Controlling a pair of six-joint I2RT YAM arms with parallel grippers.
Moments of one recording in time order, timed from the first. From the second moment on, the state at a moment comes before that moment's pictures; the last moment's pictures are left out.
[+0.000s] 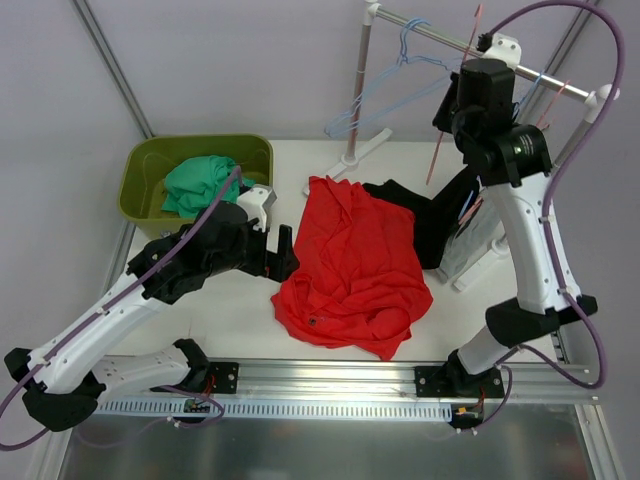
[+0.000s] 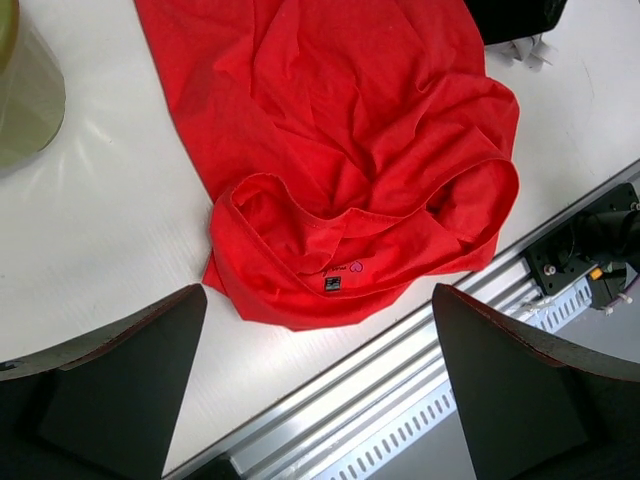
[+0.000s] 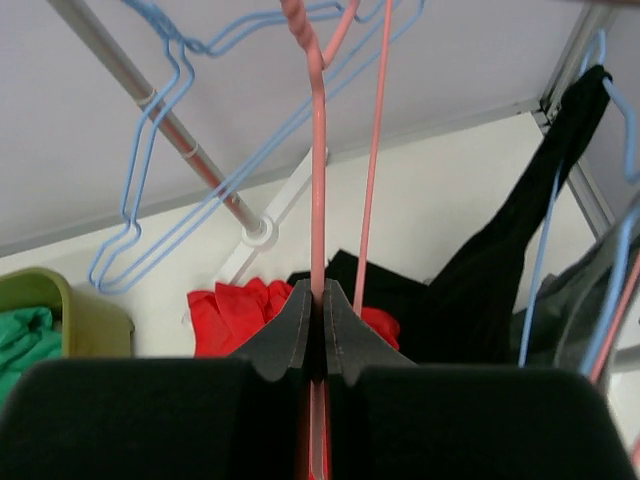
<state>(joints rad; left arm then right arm) -0.83 0.98 1.19 -0.85 -0.08 -0.43 0.42 1.55 2.16 -0.94 0.51 0.37</state>
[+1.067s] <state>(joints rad) -0.83 1.03 1.18 -0.93 -0.02 -0.43 0.46 1.94 2.26 -0.78 0.56 0.43</state>
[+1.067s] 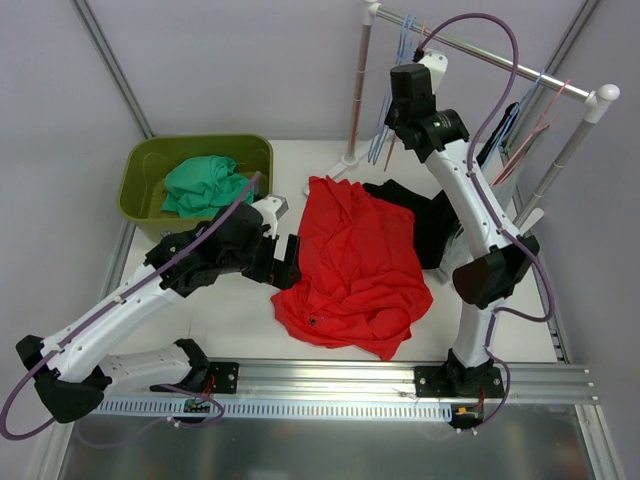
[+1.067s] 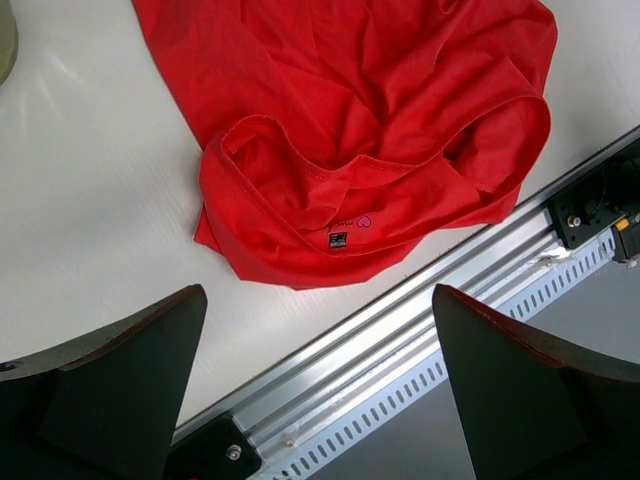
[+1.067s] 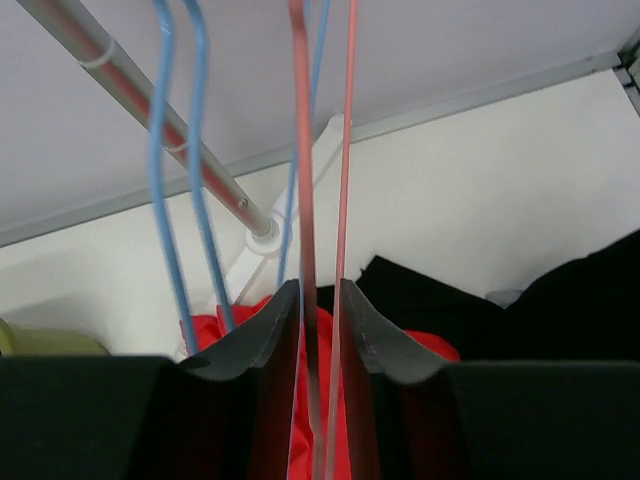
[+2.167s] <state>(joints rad) -0.93 2.22 1.78 -0.82 0.06 -0.66 0.43 0.70 1.42 -0.85 0.13 0.31</state>
